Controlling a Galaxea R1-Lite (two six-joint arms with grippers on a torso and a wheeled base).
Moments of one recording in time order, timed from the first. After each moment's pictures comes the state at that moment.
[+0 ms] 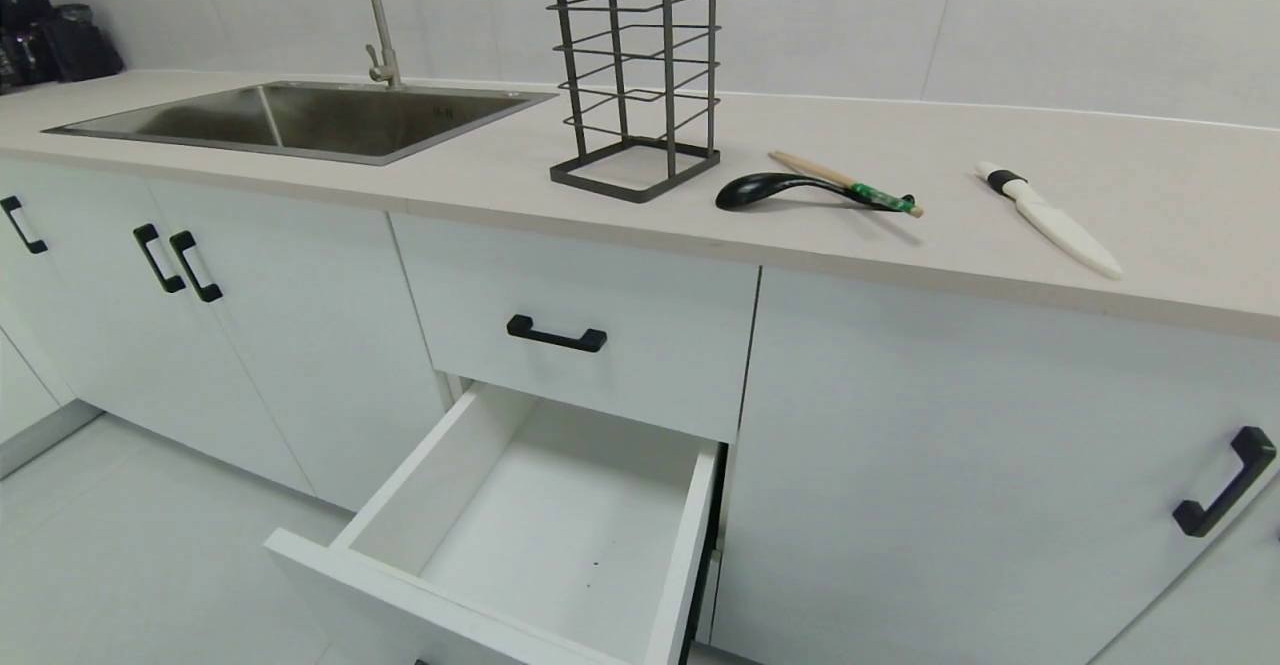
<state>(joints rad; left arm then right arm) 0.00 0.00 0.00 0.00 -0.05 0.00 0.00 0.00 0.00 0.00 0.03 0.00</state>
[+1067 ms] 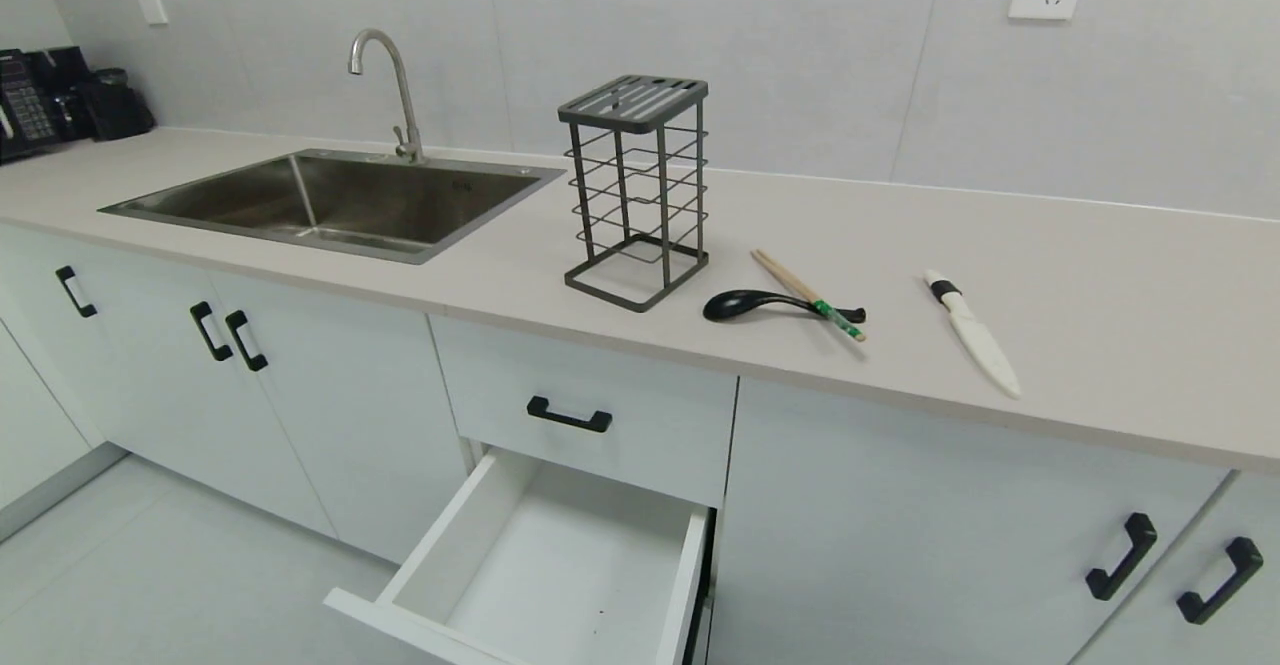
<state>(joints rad) 0.00 0.00 0.00 0.00 -0.05 0.00 0.00 0.00 0.00 0.00 0.03 0.00</state>
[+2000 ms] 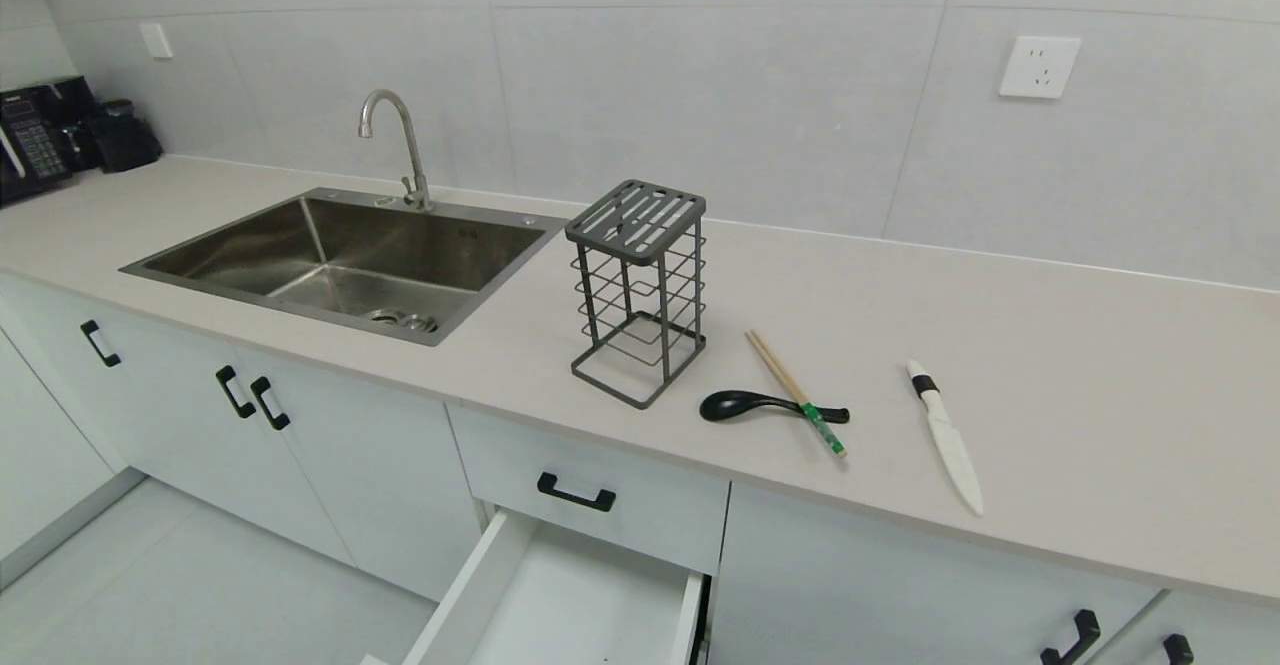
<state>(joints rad) 0.00 0.00 0.00 0.00 -0.05 0.00 0.00 0.00 0.00 0.00 0.03 0.00</state>
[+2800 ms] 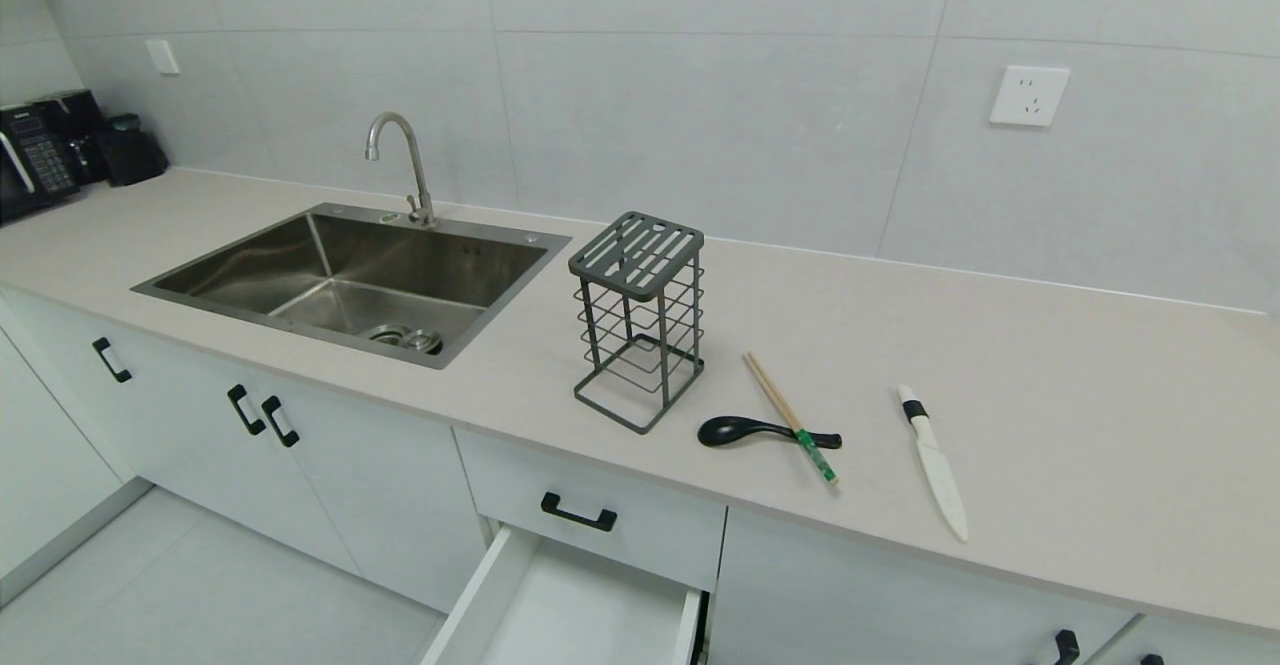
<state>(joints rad) 0.00 0.00 0.00 0.00 -0.05 0.00 0.00 0.00 0.00 0.00 0.04 0.01</state>
